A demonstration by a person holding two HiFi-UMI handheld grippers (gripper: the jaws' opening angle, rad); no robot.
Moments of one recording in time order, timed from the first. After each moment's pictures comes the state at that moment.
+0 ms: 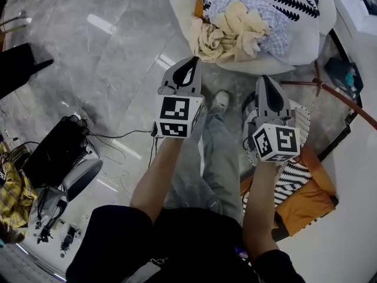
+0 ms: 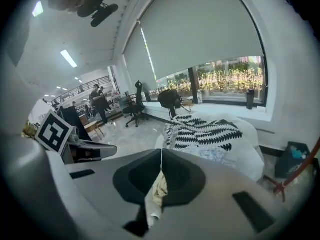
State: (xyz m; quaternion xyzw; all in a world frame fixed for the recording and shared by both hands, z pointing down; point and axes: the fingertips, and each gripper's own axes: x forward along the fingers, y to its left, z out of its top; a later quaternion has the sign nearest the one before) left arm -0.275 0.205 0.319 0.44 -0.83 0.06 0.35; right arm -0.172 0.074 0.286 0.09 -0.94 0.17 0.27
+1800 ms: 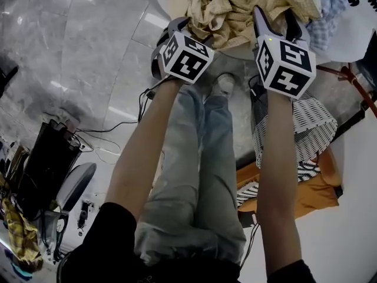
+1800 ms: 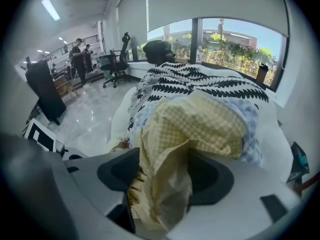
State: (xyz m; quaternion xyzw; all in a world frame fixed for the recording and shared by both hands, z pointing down) left arm -0.274 0.177 0.732 0.54 -0.61 0.25 0.52; right arm -0.284 0.005 0.631 0.14 -0.88 0.07 0.44
